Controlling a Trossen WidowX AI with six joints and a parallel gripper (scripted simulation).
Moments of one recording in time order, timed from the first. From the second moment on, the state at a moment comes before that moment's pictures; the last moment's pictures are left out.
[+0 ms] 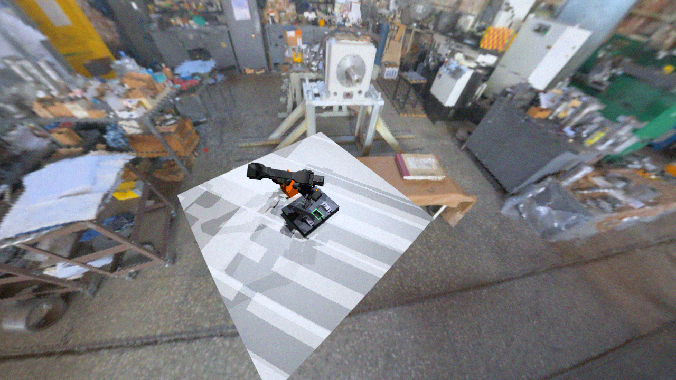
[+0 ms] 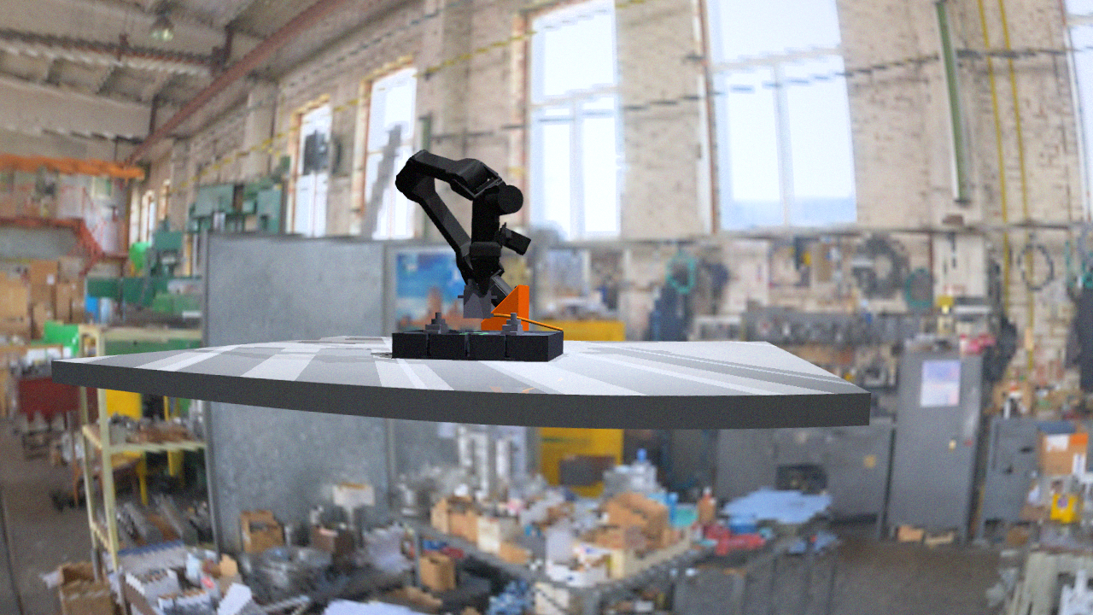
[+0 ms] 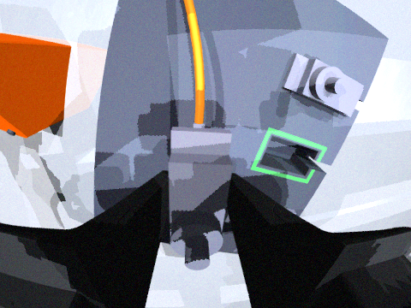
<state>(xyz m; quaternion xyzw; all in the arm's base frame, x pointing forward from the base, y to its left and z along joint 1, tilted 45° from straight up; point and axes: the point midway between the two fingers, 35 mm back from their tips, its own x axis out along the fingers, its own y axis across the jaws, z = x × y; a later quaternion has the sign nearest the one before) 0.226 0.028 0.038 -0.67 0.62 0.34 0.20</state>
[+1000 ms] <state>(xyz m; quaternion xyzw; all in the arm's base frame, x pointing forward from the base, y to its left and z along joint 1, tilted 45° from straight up) 0.226 0.029 0.038 -0.48 0.71 -0.01 0.51</state>
